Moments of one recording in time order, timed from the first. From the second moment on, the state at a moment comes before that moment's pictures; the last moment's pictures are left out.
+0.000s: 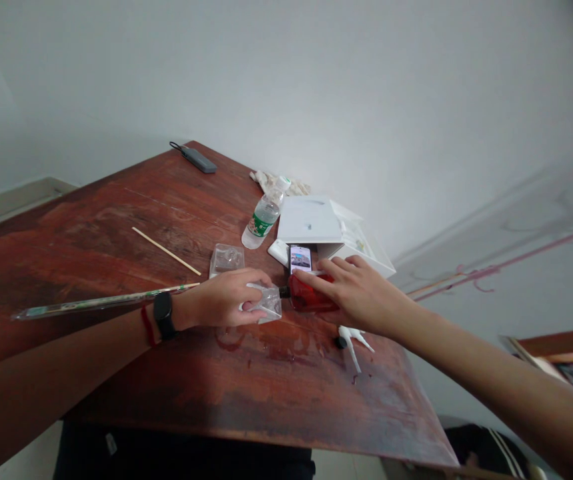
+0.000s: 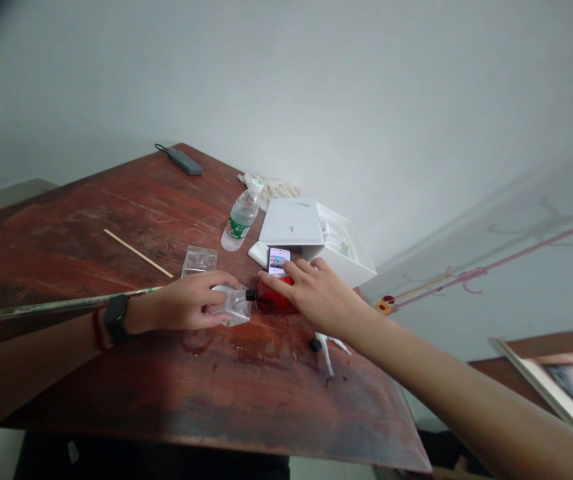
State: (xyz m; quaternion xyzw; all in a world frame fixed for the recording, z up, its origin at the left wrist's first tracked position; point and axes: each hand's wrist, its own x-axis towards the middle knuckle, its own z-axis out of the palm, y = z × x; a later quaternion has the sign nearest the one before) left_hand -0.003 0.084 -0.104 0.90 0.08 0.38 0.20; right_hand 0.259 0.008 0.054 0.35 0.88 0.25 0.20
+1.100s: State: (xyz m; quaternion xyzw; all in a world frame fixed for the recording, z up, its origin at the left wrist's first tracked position) left_hand -0.004 0.084 -0.105 0.90 0.08 0.38 0.21; right_hand 0.250 0.012 0.061 0.33 0.88 0.27 0.22
